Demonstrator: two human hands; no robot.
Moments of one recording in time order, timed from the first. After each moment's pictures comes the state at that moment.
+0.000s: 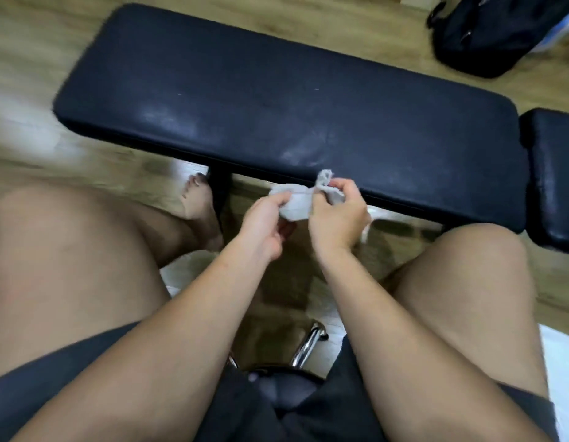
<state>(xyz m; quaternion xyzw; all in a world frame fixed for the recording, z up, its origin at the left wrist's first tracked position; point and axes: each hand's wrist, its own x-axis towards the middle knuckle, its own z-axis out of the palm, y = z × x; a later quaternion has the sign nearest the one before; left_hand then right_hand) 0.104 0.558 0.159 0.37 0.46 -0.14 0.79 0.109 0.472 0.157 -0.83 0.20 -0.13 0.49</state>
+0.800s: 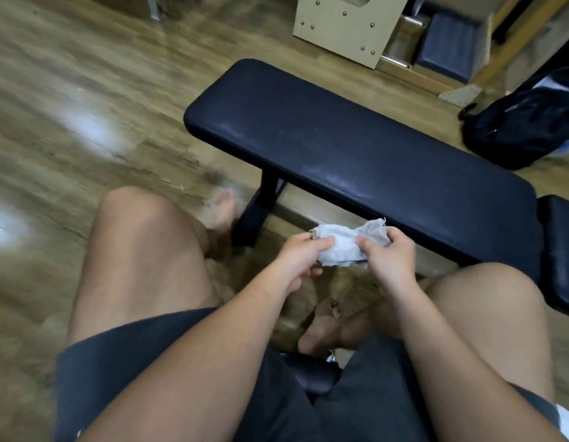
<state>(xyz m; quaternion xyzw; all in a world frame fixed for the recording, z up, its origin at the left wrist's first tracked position) 0.020 0.593 0.176 0.55 0.33 -0.18 0.74 0.070 0.446 0.177 -0.87 0.13 0.07 0.46</state>
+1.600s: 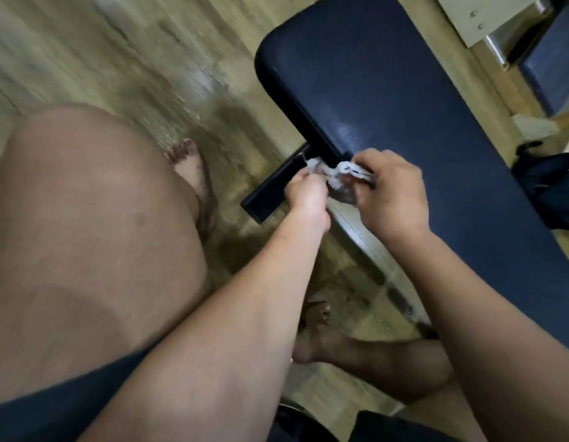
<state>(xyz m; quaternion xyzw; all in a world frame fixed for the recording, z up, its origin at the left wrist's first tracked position) 0.149 0.726 0.106 0.11 0.53 0.05 0.84 0.180 0.656 0.185 -0.93 -0.36 0.04 0.09</state>
